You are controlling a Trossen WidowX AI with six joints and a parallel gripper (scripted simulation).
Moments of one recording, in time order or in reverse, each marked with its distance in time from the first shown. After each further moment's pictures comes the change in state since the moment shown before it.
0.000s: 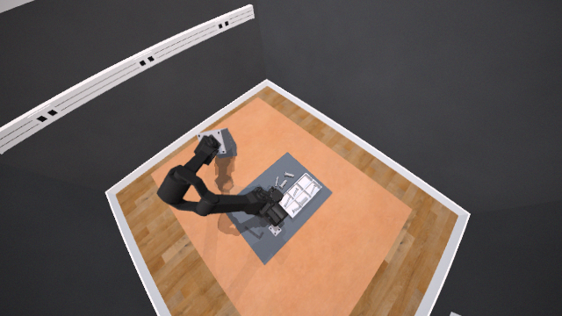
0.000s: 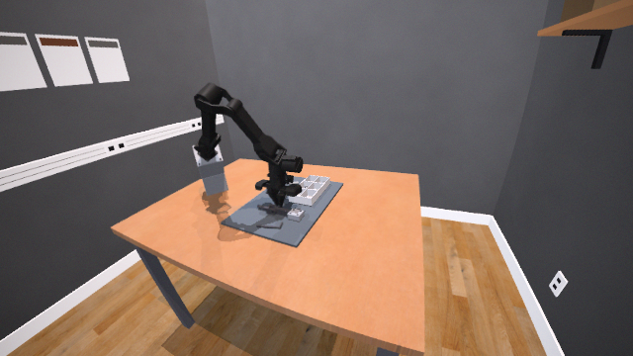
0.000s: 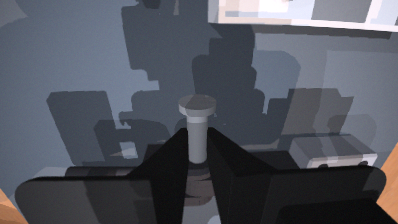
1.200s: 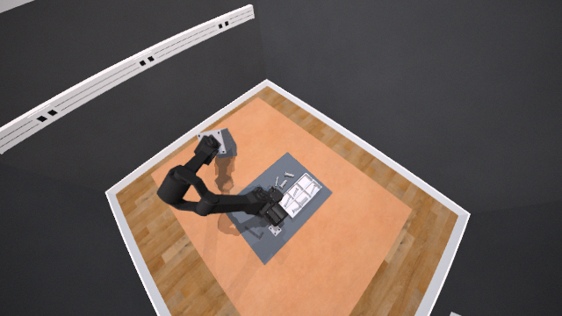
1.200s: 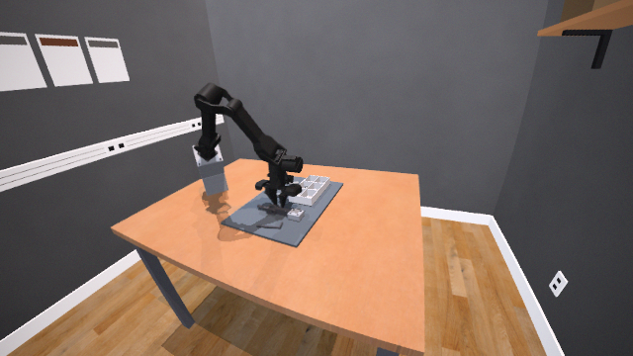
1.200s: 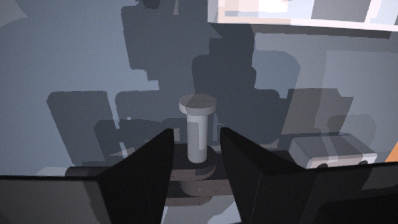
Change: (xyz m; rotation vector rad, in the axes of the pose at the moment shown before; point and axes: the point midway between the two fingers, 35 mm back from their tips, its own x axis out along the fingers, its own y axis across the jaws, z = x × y) arm 0.000 0.000 0.000 0.000 0.000 -0.001
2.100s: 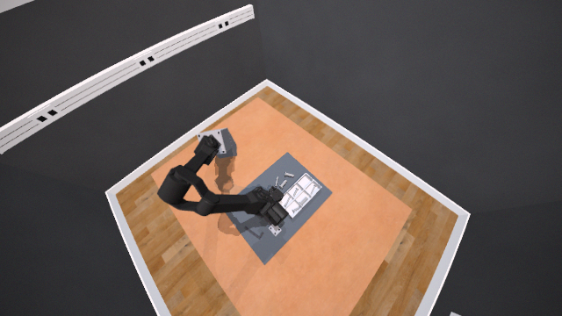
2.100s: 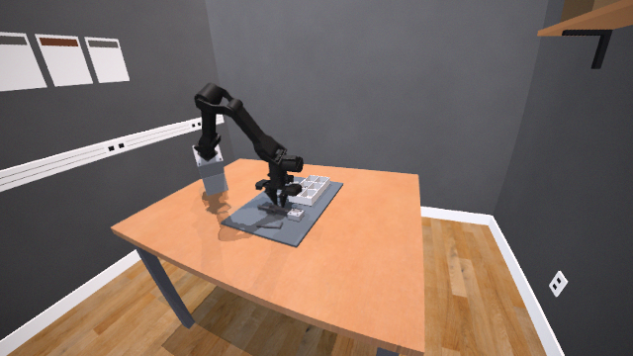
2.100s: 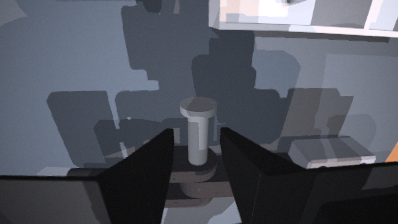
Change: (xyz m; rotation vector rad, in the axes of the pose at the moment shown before) arm 0.000 0.000 0.002 -0.003 0.001 0.000
